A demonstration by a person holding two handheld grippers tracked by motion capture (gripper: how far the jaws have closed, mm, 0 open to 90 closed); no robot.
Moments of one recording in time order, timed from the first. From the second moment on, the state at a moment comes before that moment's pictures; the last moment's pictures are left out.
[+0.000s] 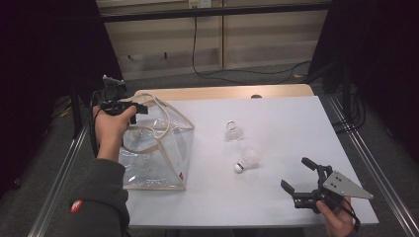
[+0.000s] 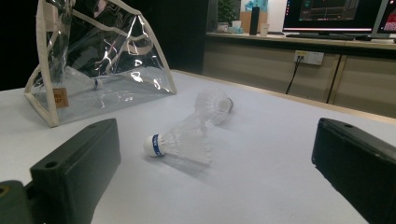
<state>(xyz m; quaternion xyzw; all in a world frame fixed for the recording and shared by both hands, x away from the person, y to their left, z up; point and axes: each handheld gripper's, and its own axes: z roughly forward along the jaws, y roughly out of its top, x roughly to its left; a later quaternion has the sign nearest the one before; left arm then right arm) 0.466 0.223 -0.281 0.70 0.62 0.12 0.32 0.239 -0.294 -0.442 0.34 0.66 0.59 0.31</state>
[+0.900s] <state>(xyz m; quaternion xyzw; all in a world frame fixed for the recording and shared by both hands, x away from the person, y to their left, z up) 0.456 0.206 -0.260 0.73 0.58 0.09 0.35 0.239 -0.294 -0.442 0.34 0.66 0.59 0.31</state>
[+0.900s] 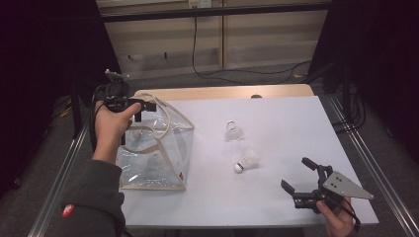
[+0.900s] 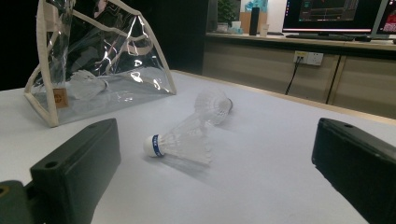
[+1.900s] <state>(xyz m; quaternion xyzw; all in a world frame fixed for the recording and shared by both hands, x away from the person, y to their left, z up) 0.446 0.173 -0.249 0.77 0.53 0.04 0.36 0.239 -0.293 -0.442 0.34 0.66 0.59 0.31</state>
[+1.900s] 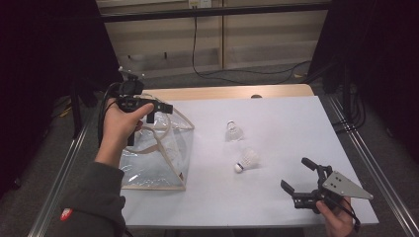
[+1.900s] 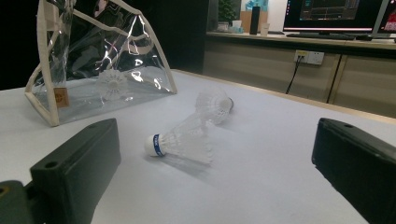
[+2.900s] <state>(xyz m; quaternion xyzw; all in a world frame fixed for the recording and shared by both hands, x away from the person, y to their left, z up) 0.437 0.144 -0.238 0.79 0.49 0.01 0.37 0.239 -0.295 -0.442 0.35 0.66 0.59 0.30</state>
